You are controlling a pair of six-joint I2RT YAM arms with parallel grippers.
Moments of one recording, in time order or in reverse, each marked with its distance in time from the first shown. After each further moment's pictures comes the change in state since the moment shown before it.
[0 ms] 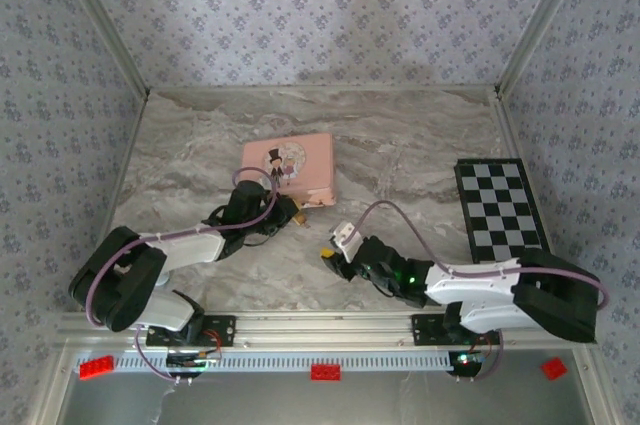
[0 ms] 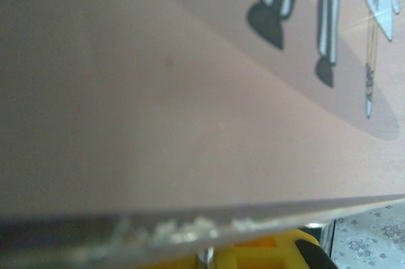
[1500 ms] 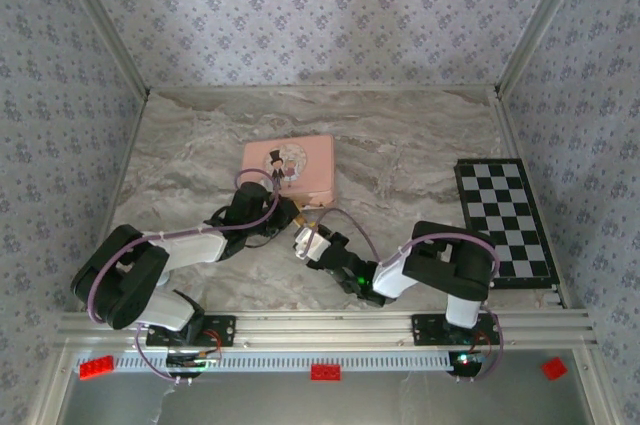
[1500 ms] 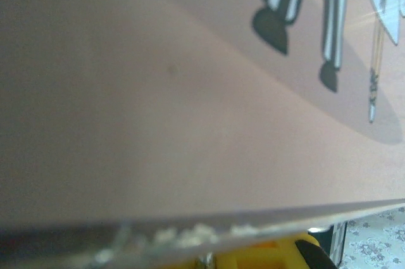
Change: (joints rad) left arm -0.023 0.015 0.000 -0.005 -0.024 0.004; right arm 0.061 0.578 0.172 0.501 0.342 -0.399
